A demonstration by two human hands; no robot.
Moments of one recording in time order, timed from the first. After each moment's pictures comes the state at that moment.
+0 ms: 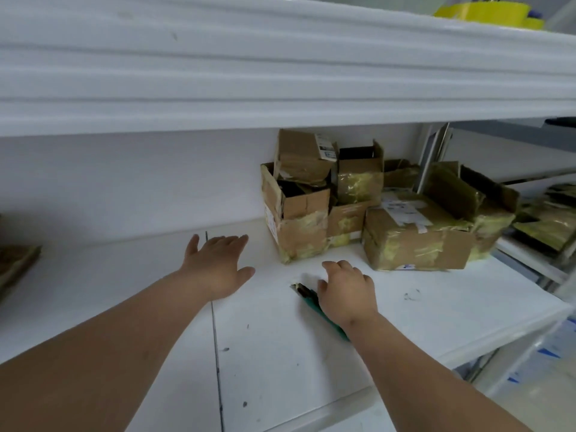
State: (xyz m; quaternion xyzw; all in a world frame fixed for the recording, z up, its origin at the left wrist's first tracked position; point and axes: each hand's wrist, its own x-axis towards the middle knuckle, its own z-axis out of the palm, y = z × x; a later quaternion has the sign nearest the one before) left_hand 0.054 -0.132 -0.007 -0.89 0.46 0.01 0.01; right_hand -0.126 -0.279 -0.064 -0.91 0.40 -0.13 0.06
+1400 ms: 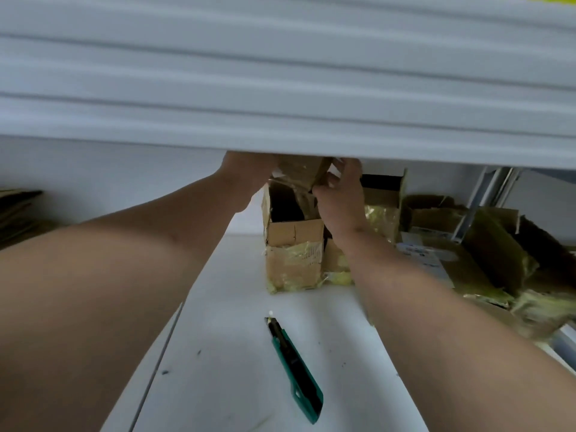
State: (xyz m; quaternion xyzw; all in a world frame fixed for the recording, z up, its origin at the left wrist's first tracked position) left_hand 0.033 -0.269 0.121 -0.72 0.21 0.05 -0.66; right_hand -0.047 -0.395 0.073 -0.75 0.14 -0.40 0.50
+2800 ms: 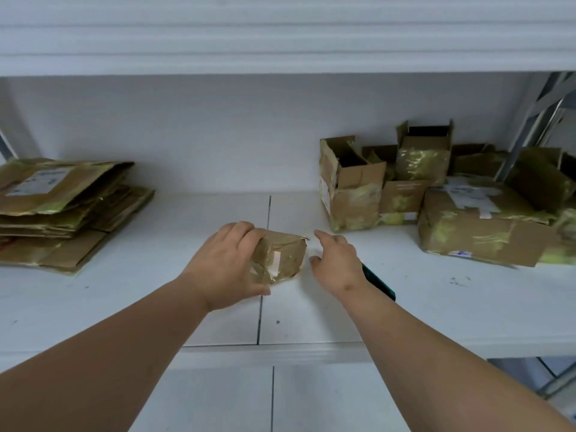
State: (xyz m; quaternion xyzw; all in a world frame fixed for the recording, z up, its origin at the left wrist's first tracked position) left_hand -0.028 -0.015 -0.030 -0.87 0.47 -0.15 -0.07; right_hand -0.113 -0.217 -0.060 -0.93 0.25 -0.10 0.26
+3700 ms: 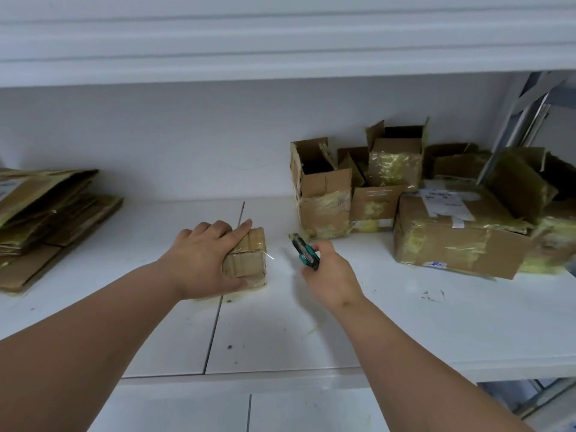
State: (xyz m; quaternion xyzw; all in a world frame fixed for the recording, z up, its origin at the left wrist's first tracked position) left_hand -0.006 -0.078 -0.011 -0.91 0.41 -0.04 0.03; right_hand -0.134 -0.277 -0.057 -0.88 0.26 -0.13 0.38
